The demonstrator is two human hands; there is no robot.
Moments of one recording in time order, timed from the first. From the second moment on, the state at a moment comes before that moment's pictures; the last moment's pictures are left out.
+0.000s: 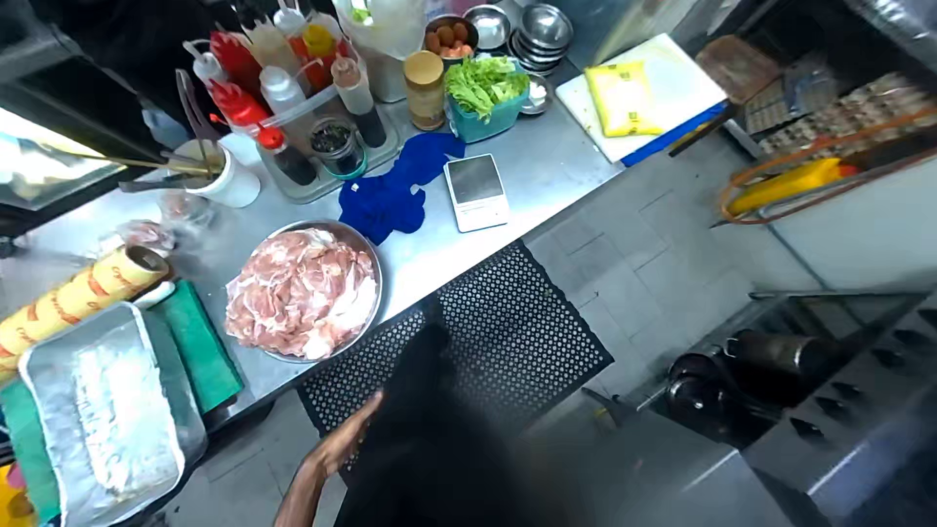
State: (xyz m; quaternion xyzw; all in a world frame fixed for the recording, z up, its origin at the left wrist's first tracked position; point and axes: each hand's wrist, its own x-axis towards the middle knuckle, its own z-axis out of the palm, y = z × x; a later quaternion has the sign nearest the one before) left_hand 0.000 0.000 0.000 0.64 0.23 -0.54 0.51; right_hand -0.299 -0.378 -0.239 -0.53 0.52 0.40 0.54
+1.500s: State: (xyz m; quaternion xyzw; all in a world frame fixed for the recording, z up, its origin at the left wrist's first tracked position) left_hand 0.098 -0.333 0.117 0.66 0.24 -0.16 0.69; right_hand 0.326 -0.783 0.140 -0.75 0.19 0.02 0.63
